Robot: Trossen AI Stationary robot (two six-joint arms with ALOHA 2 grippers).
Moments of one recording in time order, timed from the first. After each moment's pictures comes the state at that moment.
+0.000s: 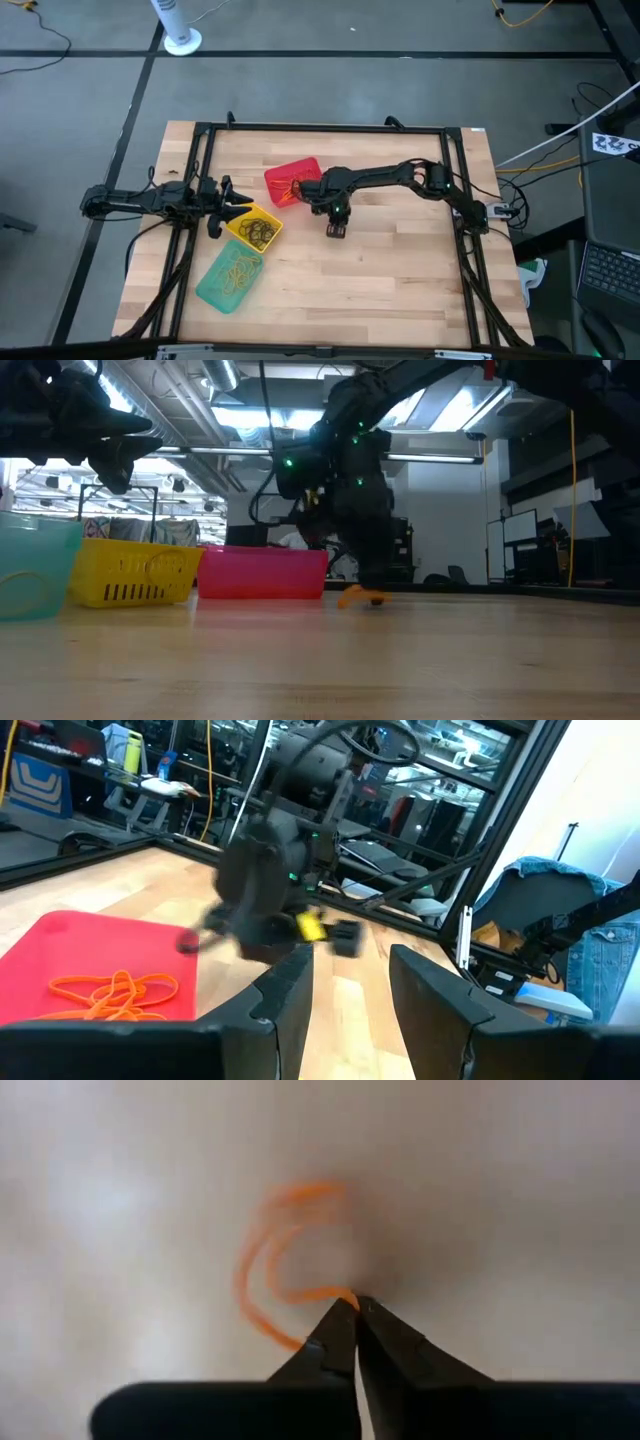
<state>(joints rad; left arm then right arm) -0.06 0.00 0.01 0.03 -0.11 -0.34 -0.09 2.28 1.78 -1.14 -0.27 0.05</state>
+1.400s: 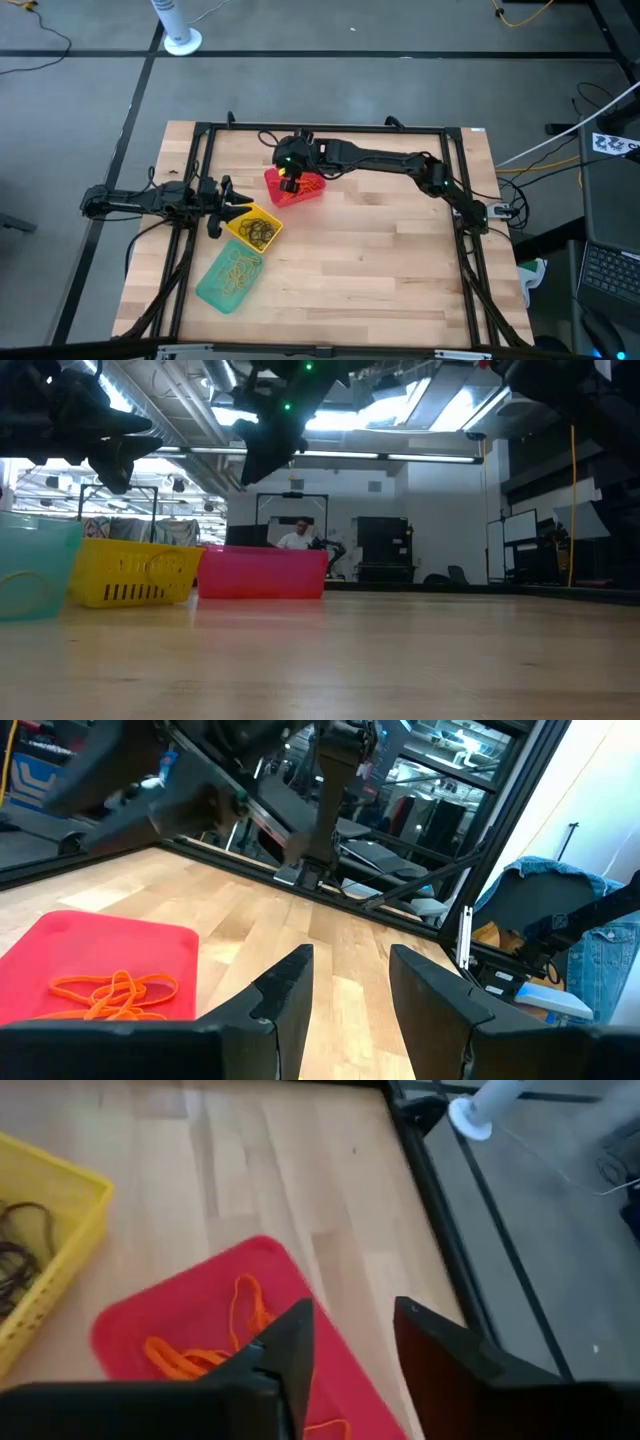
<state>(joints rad) -0.06 0.00 0.01 0.03 -0.11 -0.34 -0.13 2.30 2.27 -0.76 0.32 -0.14</state>
